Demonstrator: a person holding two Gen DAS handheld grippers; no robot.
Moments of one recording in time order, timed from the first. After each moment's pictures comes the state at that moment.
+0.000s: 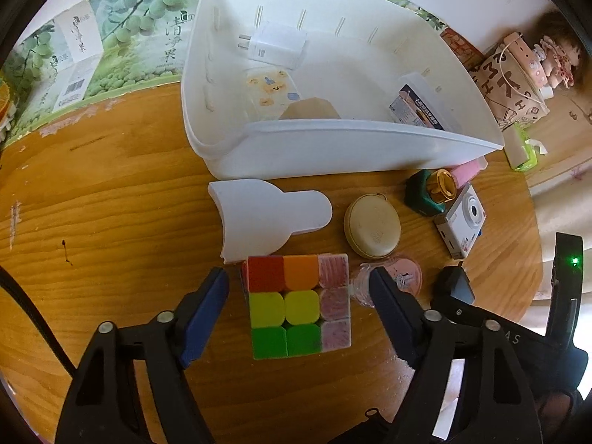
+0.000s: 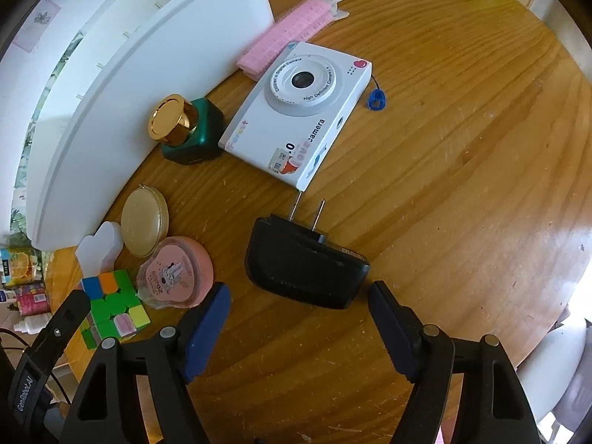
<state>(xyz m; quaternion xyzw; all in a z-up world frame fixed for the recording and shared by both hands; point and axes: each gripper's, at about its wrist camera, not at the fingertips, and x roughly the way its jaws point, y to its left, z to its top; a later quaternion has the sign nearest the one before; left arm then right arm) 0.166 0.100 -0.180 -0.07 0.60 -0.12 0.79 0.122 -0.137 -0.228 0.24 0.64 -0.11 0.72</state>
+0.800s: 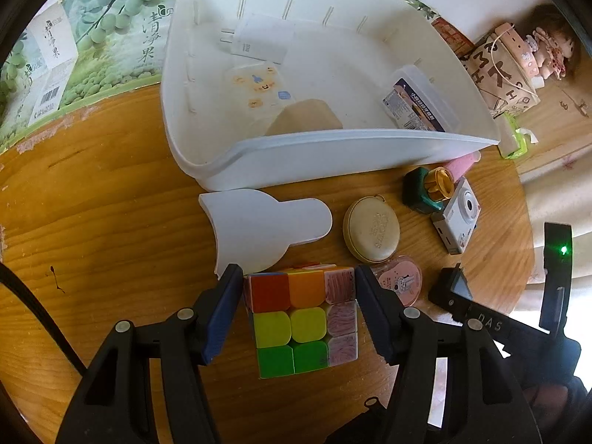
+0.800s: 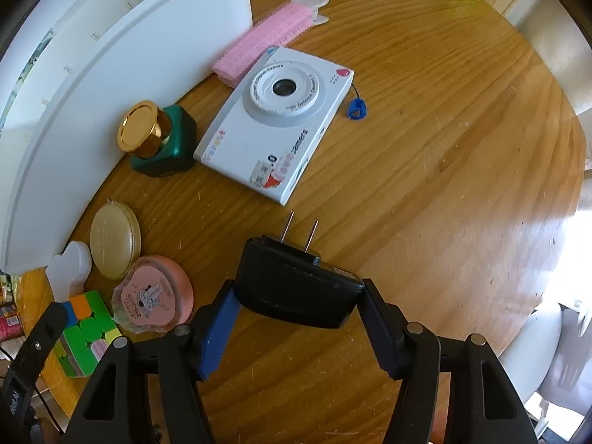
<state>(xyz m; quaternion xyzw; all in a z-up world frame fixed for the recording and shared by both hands) 0.182 0.105 -0.185 -0.07 0.61 -0.16 0.77 0.154 -0.104 -0.240 0.21 0.65 -0.18 0.71</state>
